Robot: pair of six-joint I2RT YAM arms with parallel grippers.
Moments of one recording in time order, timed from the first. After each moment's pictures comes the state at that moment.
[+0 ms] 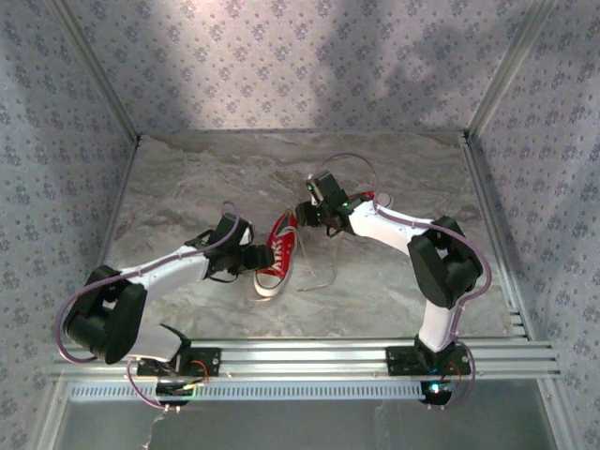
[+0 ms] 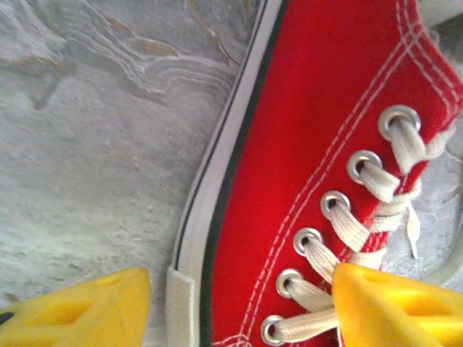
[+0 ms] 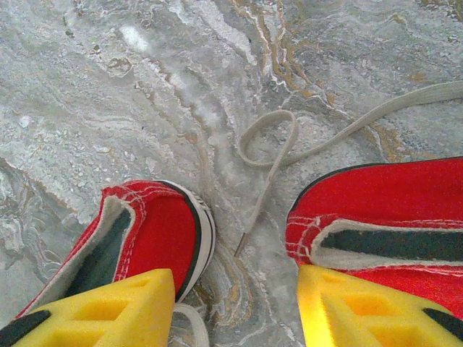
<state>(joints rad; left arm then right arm) -0.56 1.38 0.65 -0.27 0.22 -0.69 0.65 1.81 1.24 -0.28 0.03 0.42</state>
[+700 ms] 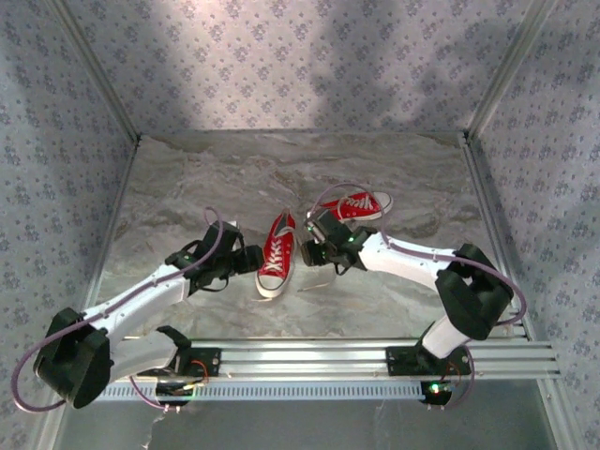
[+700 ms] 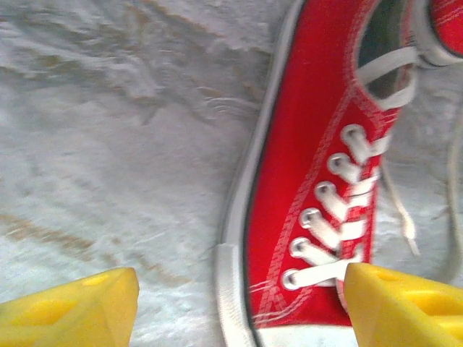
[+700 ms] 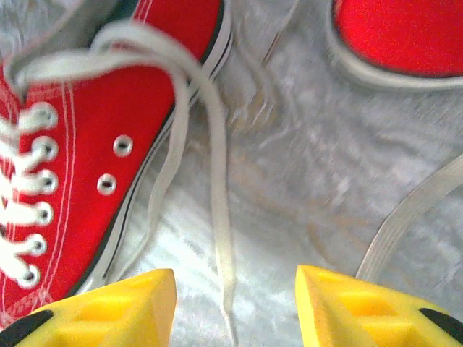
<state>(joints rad) -0.62 1.10 0.60 -0.43 -0.03 -0.72 0.84 1.57 0.97 -0.39 0.10 0.43</state>
